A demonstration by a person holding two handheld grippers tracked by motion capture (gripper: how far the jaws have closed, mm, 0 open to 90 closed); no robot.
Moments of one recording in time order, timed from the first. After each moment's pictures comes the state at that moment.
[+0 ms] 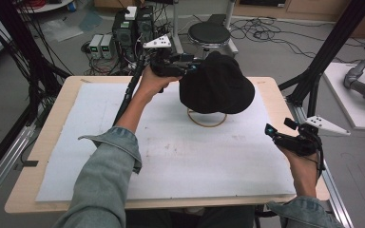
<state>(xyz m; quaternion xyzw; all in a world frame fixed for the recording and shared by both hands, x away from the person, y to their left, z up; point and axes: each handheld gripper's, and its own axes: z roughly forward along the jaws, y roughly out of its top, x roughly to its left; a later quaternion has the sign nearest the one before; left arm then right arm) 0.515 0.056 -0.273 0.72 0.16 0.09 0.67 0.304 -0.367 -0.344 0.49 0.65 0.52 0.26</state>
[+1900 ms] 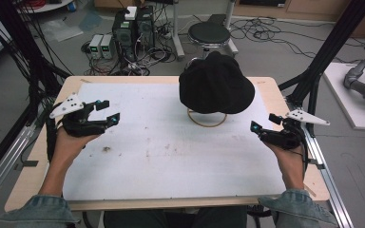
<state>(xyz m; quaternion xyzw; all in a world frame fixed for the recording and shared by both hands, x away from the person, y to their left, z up) 0.347 0.255 -0.347 0.72 0.29 0.23 0.59 0.325 -0.336 -0.346 0.46 0.68 0.52 0.24</state>
